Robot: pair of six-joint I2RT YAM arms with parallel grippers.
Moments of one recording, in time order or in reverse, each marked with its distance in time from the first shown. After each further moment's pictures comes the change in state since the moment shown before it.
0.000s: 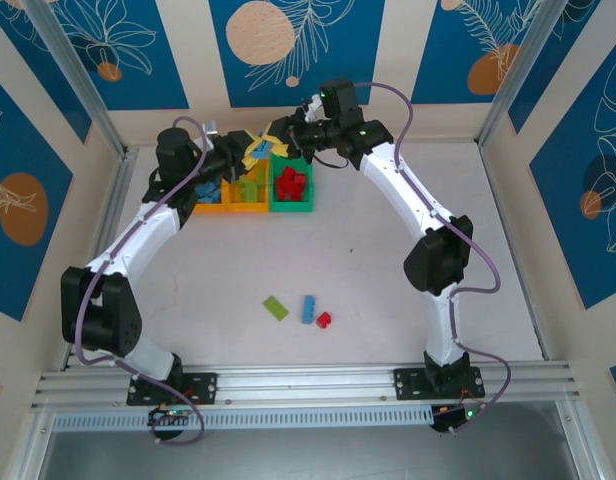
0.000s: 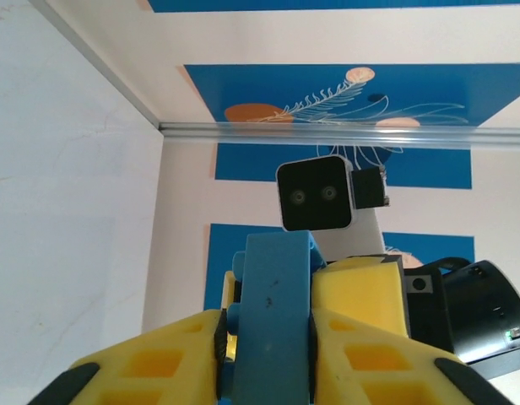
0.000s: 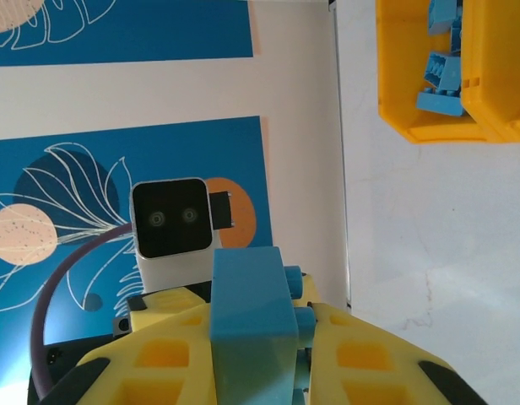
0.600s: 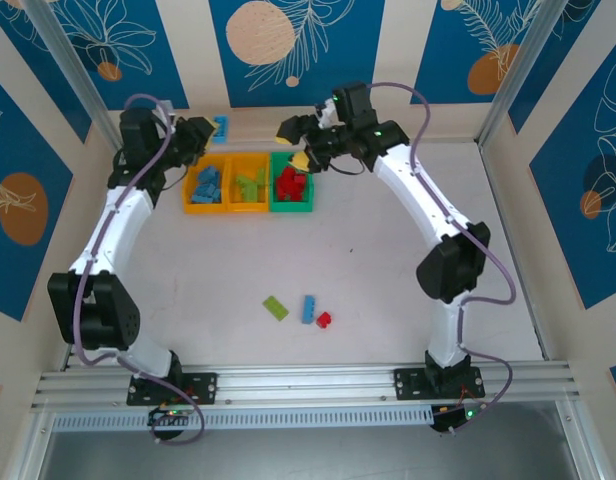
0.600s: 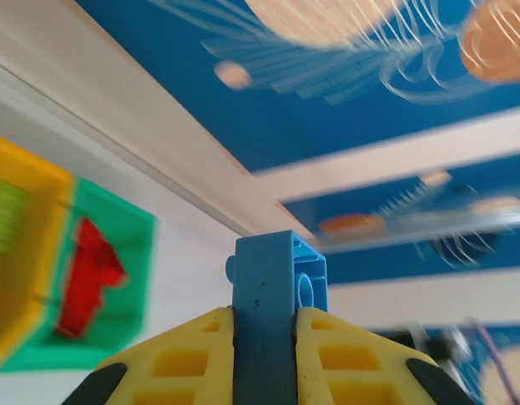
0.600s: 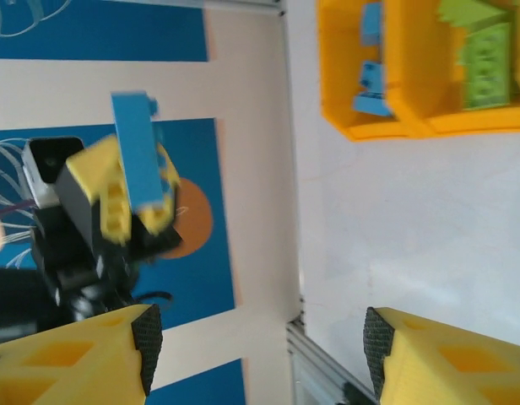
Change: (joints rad) left arm 0.203 0.048 0.223 -0.392 -0.189 0.489; right arm -0.044 -0.152 -0.158 -0.144 0.062 -0.162
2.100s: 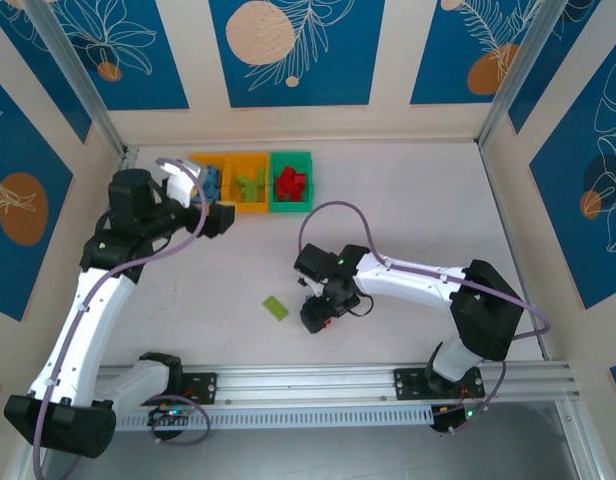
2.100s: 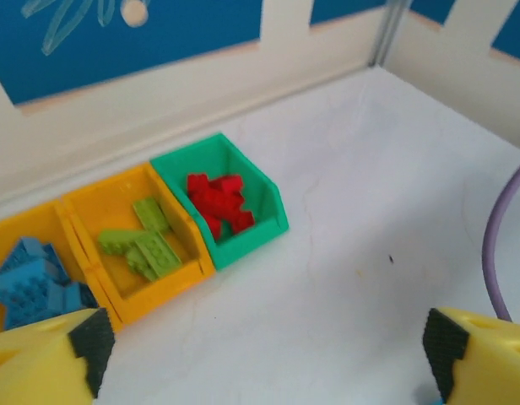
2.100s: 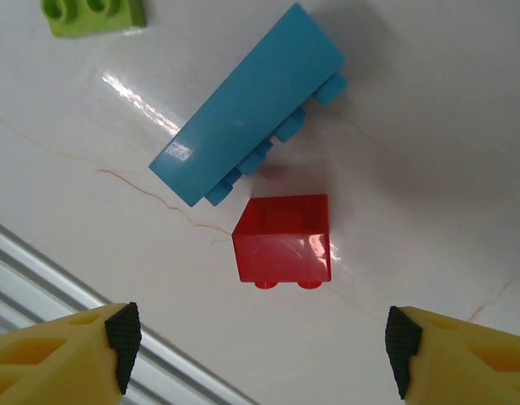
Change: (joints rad) left arm -0.172 -0.591 -0.342 -0.409 -0.086 1.175; right arm 0.518 -0.362 -1.014 -0.185 0.553 -0.748
